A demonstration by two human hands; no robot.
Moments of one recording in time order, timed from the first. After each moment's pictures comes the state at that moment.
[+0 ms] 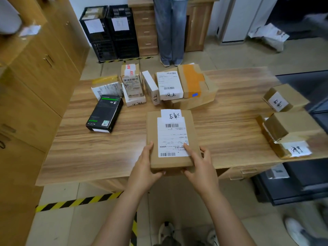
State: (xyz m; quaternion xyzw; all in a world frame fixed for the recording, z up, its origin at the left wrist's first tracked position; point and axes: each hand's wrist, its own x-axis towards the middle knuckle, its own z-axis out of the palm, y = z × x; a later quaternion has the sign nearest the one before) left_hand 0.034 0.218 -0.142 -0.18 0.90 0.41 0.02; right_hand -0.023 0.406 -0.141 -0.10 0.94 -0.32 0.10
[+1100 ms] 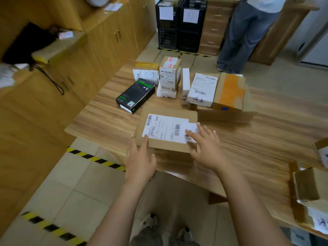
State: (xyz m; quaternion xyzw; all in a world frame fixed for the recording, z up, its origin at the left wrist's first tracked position) left_hand 0.018 0.275 -0.124 -0.46 0.84 0.27 -0.09; right_hand -0.160 0.406 -0.102 -0.45 0.87 -0.15 0.16
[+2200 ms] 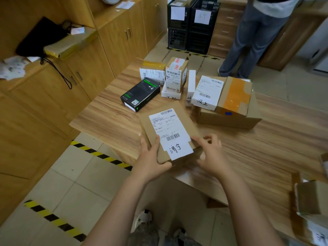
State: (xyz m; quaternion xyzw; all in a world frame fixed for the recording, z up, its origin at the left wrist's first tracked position) left_hand 0.004 0.281 -0.125 -0.41 0.84 0.35 0.02; right_hand -0.176 0.418 -0.124 -0.40 0.87 -0.20 0.21
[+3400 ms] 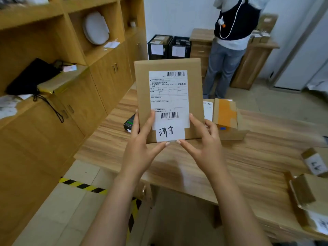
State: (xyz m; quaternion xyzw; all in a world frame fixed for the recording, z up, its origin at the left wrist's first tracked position) left_hand 0.042 0.213 -0.012 -0.22 0.84 0.39 -0.31; right_hand -0.084 0.367 -0.010 -0.37 0.80 -0.47 -0.01
